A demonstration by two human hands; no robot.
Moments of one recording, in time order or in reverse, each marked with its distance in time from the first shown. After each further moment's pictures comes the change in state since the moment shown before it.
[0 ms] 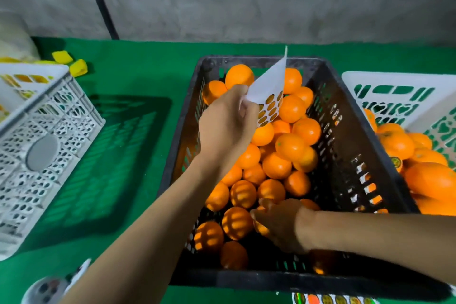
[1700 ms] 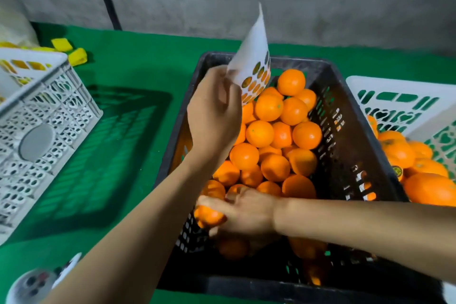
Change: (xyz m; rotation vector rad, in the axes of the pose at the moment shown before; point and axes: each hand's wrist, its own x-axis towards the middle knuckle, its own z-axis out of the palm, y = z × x) left_hand 0.012 -0.005 -0.003 -0.216 0.275 -0.095; right_hand 0.007 -0.004 -0.047 -0.226 0.520 -0.370
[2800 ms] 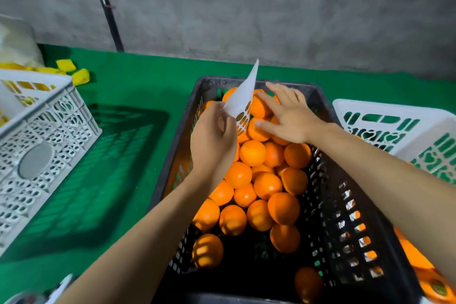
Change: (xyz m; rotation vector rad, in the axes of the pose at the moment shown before) left_hand -0.007 -0.003 0.007 0.024 -0.164 -0.149; right_hand -0.021 0.193 -0.042 0.056 0.363 0.648
